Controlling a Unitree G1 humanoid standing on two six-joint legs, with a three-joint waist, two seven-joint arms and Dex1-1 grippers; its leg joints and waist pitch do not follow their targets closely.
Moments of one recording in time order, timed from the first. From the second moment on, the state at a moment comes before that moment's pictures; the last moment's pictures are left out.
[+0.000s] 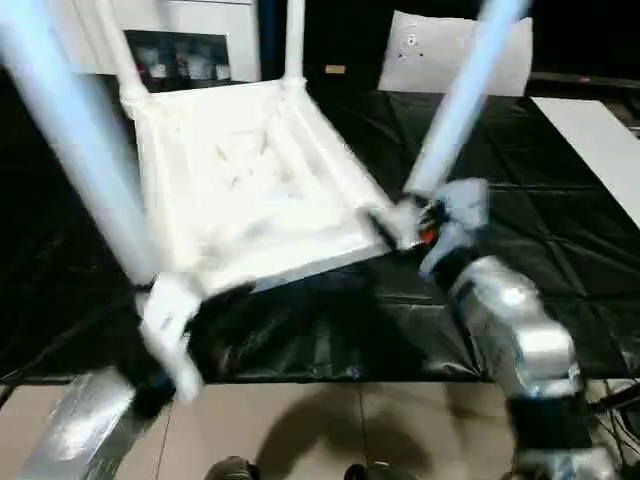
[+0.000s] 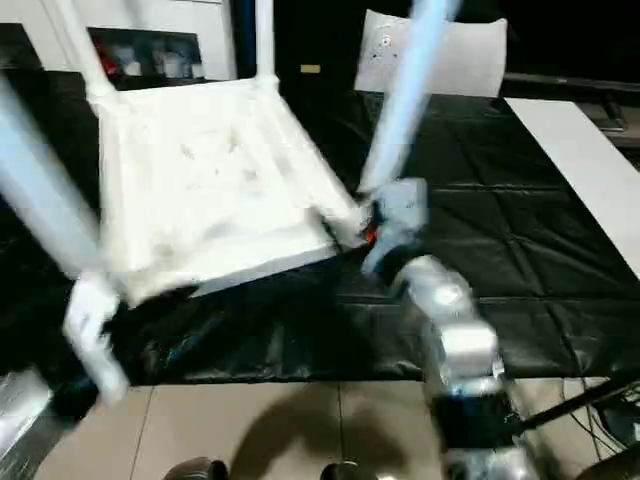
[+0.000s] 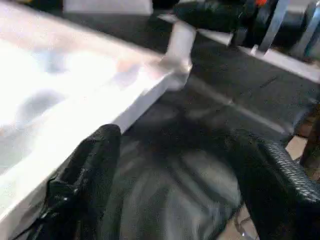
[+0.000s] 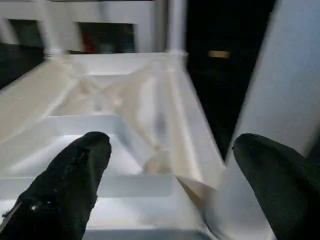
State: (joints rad) left arm 0.28 0.33 0.10 -0.57 -0.35 0.46 -0.70; right arm -0.36 -0.18 -0.04 0.05 0.22 0.34 0.34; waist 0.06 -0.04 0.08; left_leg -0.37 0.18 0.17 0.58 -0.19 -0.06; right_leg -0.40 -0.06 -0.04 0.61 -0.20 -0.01
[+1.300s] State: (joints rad) left arm -0.09 0.37 0.07 -0.31 -0.48 0.48 -0.77; right arm -0.42 -0.14 0.13 0.38 0.07 0.37 0.23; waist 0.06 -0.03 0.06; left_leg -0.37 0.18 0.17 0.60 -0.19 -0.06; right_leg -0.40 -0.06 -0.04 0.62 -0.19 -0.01
